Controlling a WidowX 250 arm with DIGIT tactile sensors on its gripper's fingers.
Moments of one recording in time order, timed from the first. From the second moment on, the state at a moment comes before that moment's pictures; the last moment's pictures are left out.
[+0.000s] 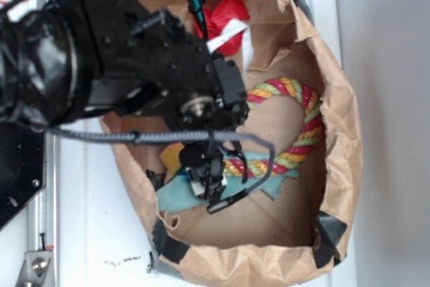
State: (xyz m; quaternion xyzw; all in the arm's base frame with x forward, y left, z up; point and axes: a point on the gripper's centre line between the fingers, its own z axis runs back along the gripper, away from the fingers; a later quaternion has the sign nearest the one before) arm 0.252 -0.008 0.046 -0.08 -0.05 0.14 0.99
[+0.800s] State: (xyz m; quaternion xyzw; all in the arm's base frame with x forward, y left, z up) arm 0.250 -0.020 0.035 -0.07 -0.05 0.12 0.99
